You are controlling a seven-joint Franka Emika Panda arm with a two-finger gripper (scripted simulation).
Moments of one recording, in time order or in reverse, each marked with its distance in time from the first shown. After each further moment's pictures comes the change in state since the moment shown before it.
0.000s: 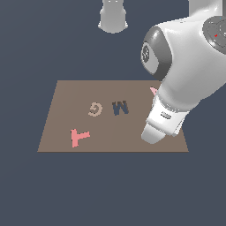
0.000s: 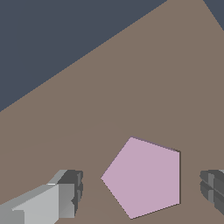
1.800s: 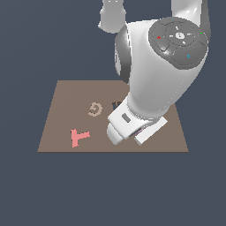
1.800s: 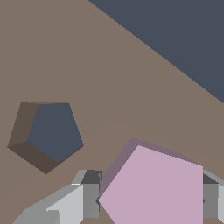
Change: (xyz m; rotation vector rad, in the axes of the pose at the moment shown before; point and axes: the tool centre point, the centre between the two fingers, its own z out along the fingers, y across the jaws) arm -0.050 0.061 -0.008 -0.001 0.001 0.332
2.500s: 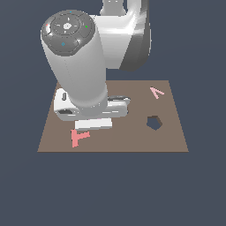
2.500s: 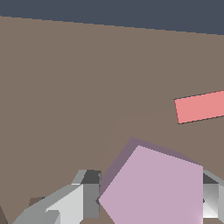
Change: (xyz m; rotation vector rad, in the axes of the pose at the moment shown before) arm -0.100 0.088 0.003 0.000 0.000 0.566
